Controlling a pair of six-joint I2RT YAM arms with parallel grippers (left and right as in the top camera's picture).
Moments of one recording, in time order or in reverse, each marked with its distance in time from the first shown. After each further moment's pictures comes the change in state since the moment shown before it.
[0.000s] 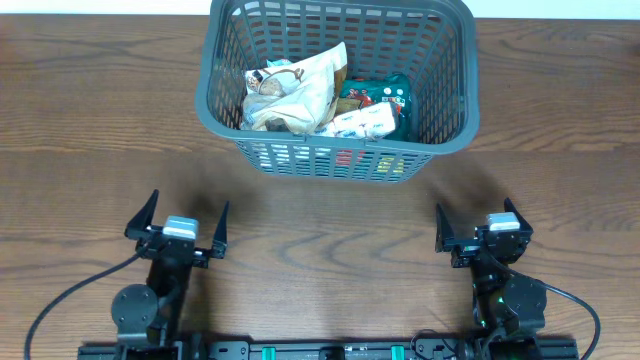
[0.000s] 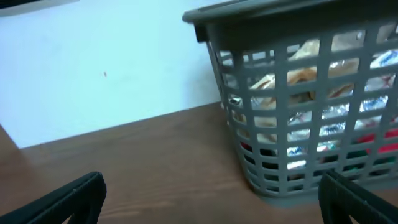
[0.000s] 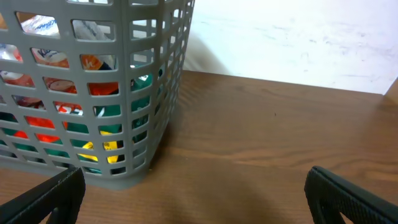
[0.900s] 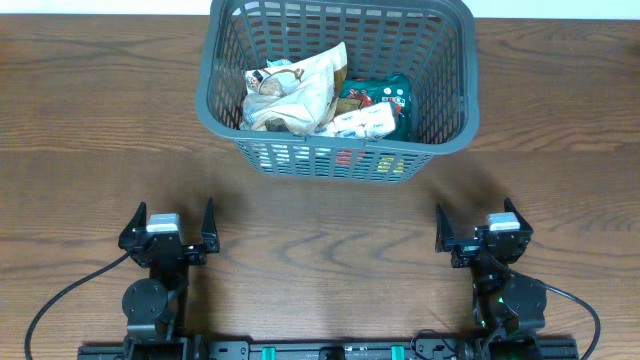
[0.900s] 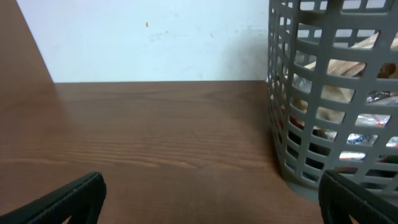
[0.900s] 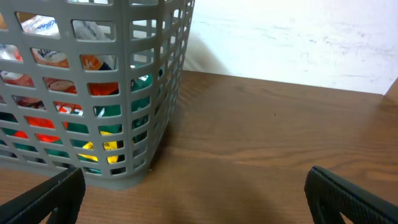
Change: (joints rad) left arm -0.014 -0.015 -0.075 -0.025 -0.212 -0.177; right arm 0.000 0.000 0.000 0.000 0.000 0.000
